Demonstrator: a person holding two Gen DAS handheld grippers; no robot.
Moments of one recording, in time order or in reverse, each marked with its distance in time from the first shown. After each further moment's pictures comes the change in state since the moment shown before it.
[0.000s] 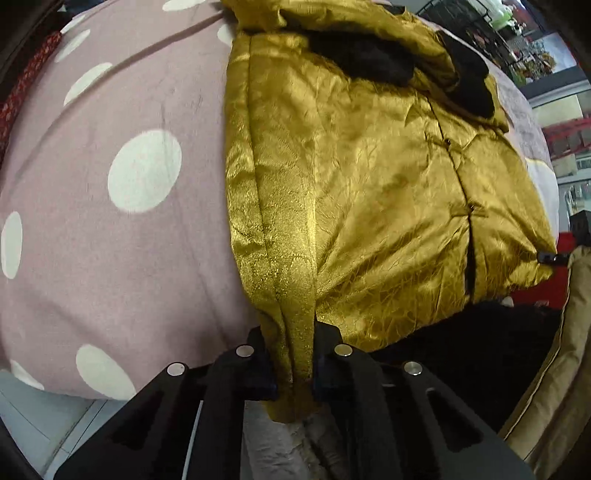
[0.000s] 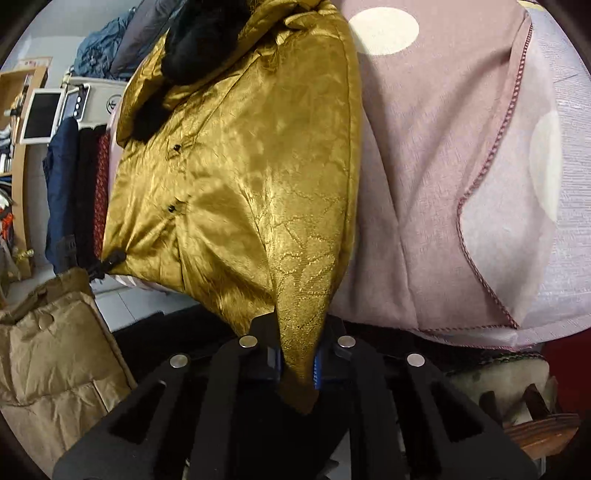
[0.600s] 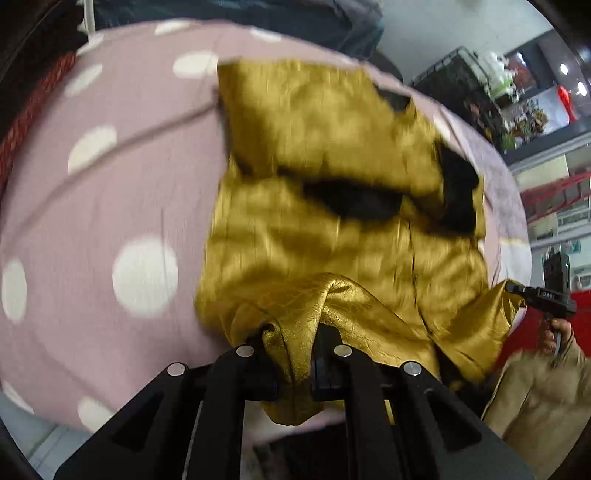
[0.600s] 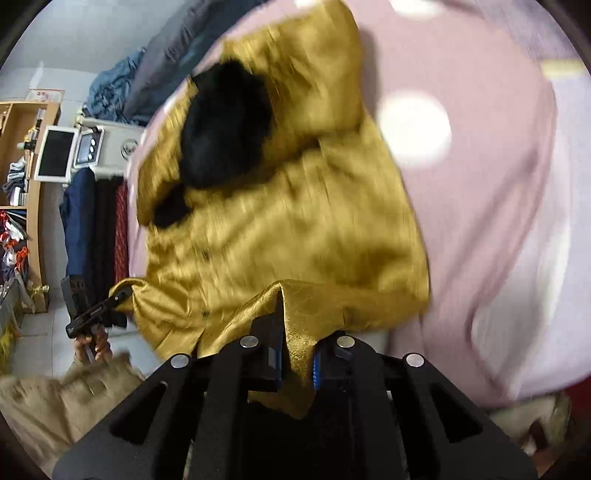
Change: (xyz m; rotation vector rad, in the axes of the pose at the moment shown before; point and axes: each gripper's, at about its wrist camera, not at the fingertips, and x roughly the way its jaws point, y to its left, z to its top) left arm -0.068 0.003 0.101 -0.119 -0.245 -0.093; right arm -0.047 0.037 0.113 -0.004 -0.240 0.041
